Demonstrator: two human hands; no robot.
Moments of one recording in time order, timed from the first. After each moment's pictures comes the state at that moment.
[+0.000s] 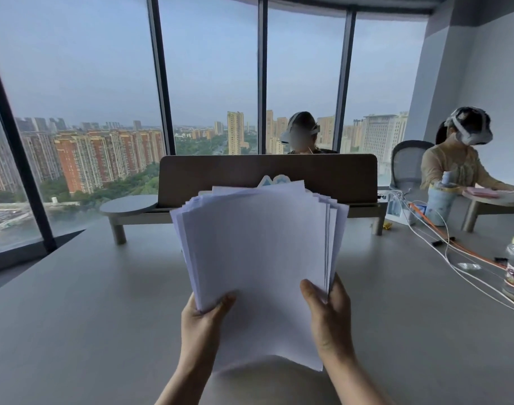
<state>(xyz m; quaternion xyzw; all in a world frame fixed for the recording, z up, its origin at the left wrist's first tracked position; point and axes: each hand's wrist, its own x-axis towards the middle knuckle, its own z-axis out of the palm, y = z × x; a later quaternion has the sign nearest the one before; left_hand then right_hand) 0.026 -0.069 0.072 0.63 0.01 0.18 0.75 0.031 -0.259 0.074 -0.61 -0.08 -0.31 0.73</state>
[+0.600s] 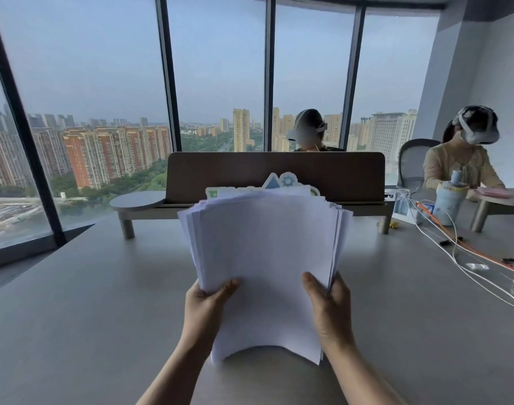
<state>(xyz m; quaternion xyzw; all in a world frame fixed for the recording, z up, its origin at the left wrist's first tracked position) 0.033 -0.058 0.086 0.64 -0.01 0.17 0.75 0.032 -0.257 0.079 -0.63 -0.06 -0.28 0.72</state>
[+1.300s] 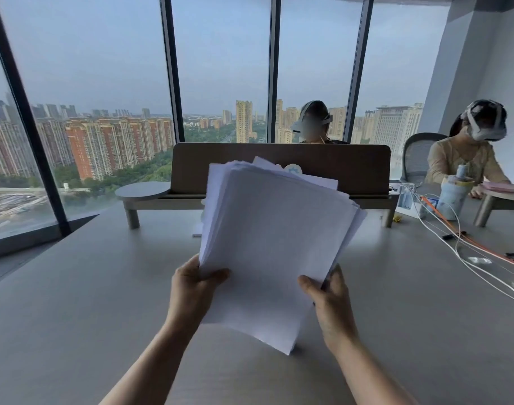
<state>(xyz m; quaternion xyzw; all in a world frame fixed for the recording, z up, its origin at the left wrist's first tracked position) 0.041 -0.024 0.092 0.73 -0.02 0.22 0.65 0.030 -0.253 0.071 -0.62 -0.03 -0.20 0.76</state>
